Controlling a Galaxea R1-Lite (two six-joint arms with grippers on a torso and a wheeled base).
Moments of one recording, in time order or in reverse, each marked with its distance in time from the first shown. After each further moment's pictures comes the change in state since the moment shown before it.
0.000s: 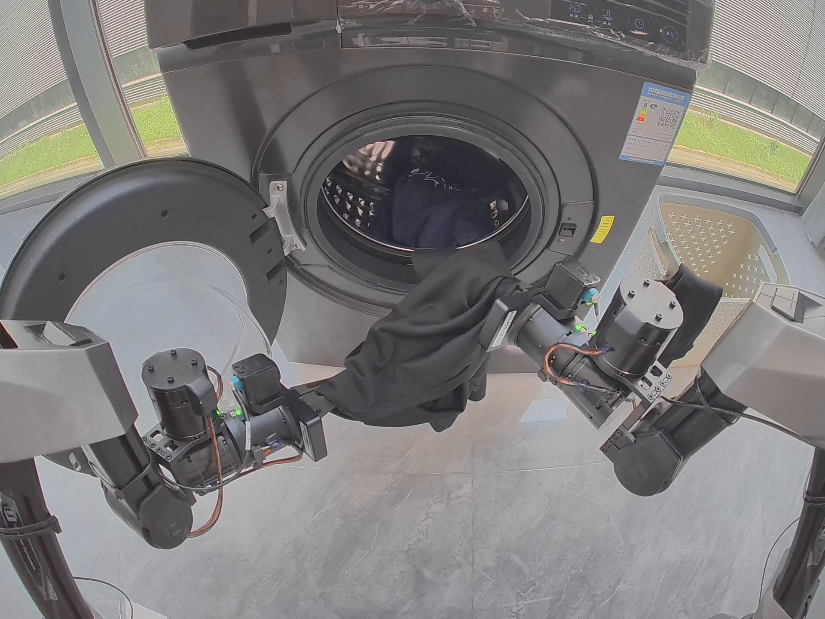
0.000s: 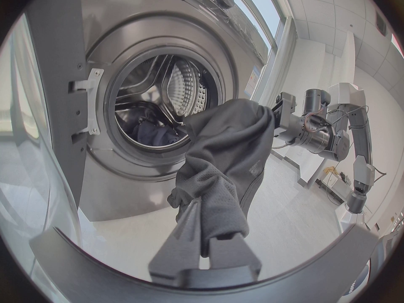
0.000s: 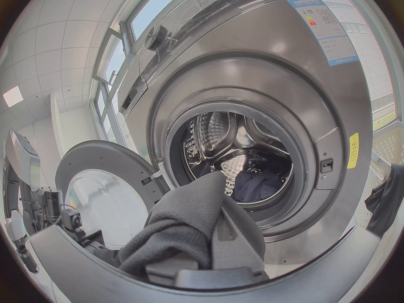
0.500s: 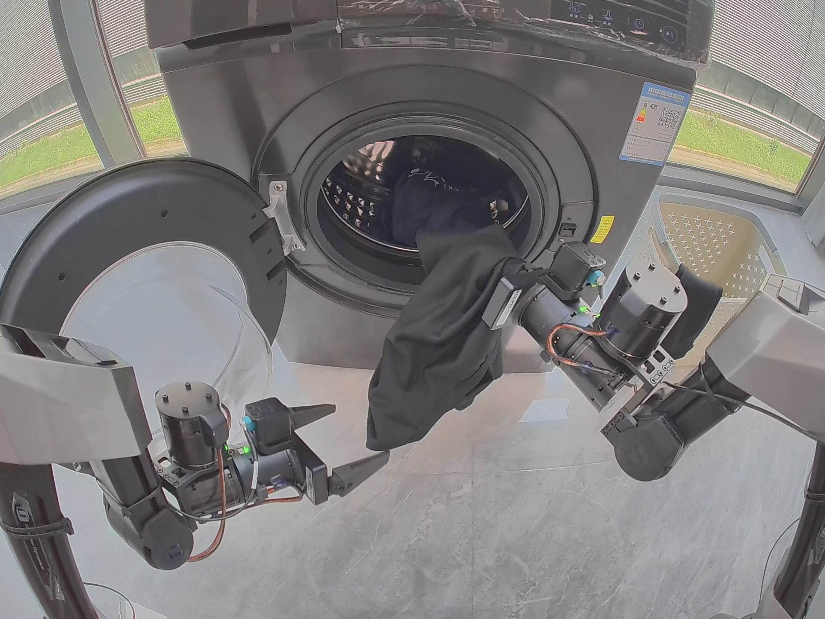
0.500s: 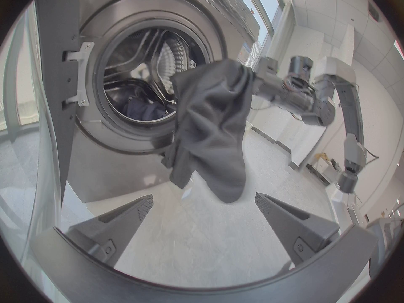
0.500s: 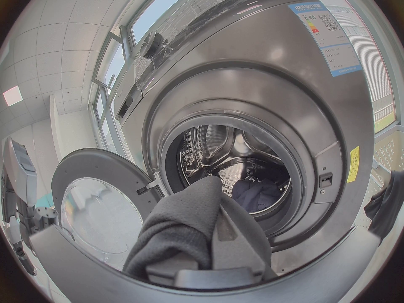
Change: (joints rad) left arm -0.019 0.051 0.095 0.000 -0.032 0.059; right arm -0.019 -0.004 -0.054 0.014 0.000 -0.001
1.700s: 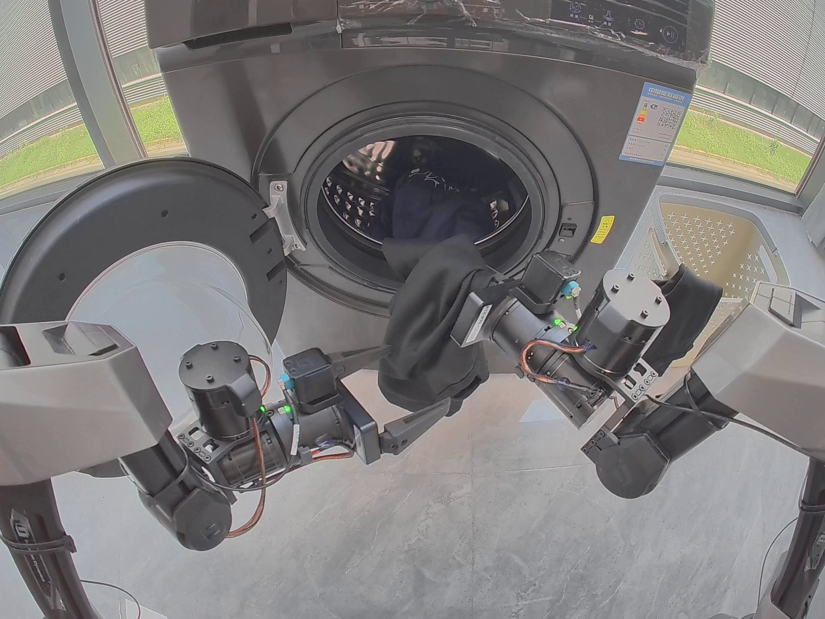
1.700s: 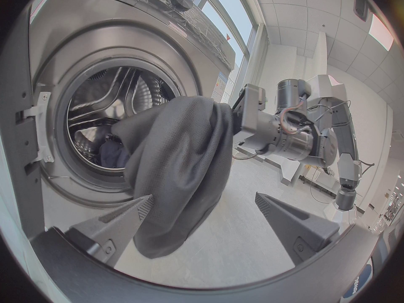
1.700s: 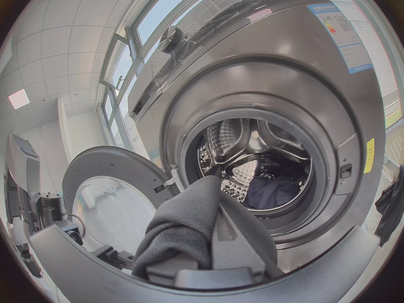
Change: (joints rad) left arm -0.110 -0.022 -0.216 0.004 -0.014 -0.009; right arm 0.073 0.016 -0.017 0.002 -0.001 -0.007
